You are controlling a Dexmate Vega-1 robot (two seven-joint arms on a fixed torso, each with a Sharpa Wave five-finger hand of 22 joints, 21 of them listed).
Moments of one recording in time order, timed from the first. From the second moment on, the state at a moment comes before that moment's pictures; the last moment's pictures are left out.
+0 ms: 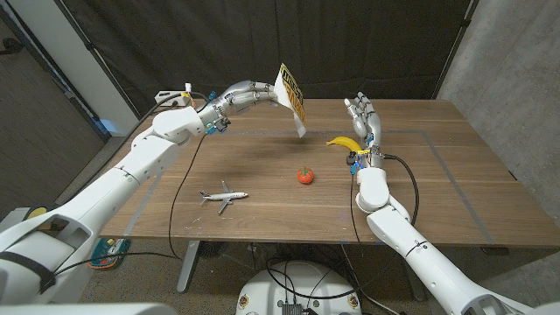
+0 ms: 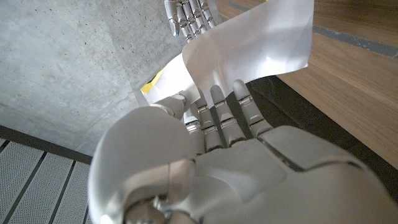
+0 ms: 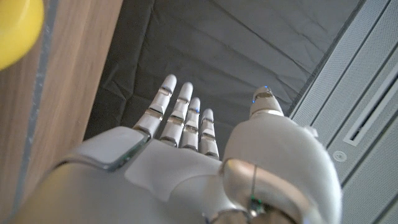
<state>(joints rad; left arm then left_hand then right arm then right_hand) 0.64 0.72 0.44 -1.53 -0.63 -0.22 -0.50 1.03 0.20 0.63 0.03 0.19 0.69 0.08 0.47 0.74 0.37 -0.09 0.63 0.68 0.32 -0.04 0.37 0.65 0.01 0.11 1.08 0.27 -1.00 -0.31 -0.41 -1.53 0.03 0.46 -0.63 0.87 0.11 0.08 -0.11 0.25 0.38 0.04 0.25 0.19 0.44 0.04 0.35 0.26 0.49 -0.04 0.43 0.56 0.39 0.07 0.62 0.20</state>
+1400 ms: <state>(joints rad) 0.65 0.70 0.47 -1.58 -0.58 -0.16 -0.39 1.03 0.20 0.63 0.00 0.18 0.69 0.08 0.47 0.76 0.39 -0.08 0.65 0.71 0.33 -0.04 0.39 0.69 0.00 0.10 1.17 0.28 -1.02 -0.39 -0.52 -1.64 -0.50 0.29 -0.79 0.79 0.04 0.00 -0.09 0.28 0.50 0.04 0.24 0.20 0.52 0.05 0.40 0.30 0.52 -0.05 0.47 0.61 0.38 0.08 0.64 0.20</state>
